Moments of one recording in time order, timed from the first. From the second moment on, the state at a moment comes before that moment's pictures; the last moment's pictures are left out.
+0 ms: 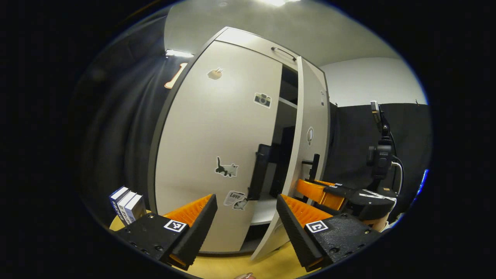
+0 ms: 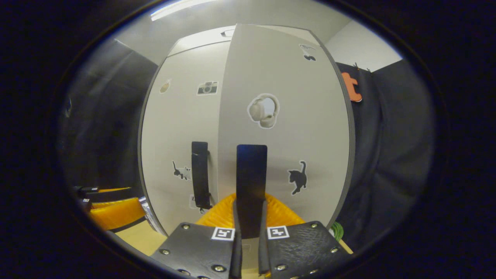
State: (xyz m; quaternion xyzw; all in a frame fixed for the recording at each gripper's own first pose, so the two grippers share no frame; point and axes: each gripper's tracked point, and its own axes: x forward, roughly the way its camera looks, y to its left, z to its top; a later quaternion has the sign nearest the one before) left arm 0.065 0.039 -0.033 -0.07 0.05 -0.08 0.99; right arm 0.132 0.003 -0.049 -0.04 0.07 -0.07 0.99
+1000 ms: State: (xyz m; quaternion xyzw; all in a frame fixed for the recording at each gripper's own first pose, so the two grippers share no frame) left arm 0.021 -0.075 -0.040 -0.06 0.05 -0.06 1.00; right arm 0.034 -0.058 -0.025 -0.04 0.07 -0.02 1.00
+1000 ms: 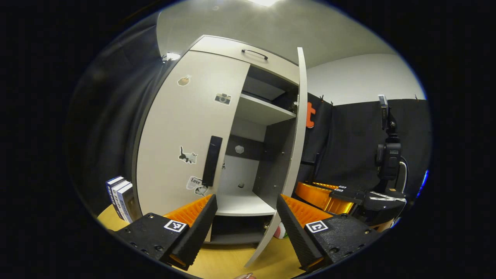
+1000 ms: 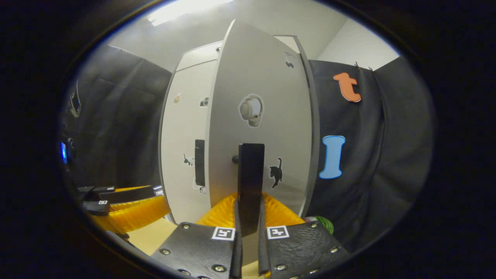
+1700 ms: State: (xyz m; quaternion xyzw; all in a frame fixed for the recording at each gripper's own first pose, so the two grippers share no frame) left arm 0.024 -0.107 -0.042 -0.06 0.05 -0.06 0.99; right arm -0.002 -0.119 -0.024 -0.05 0.08 -0.07 0.99
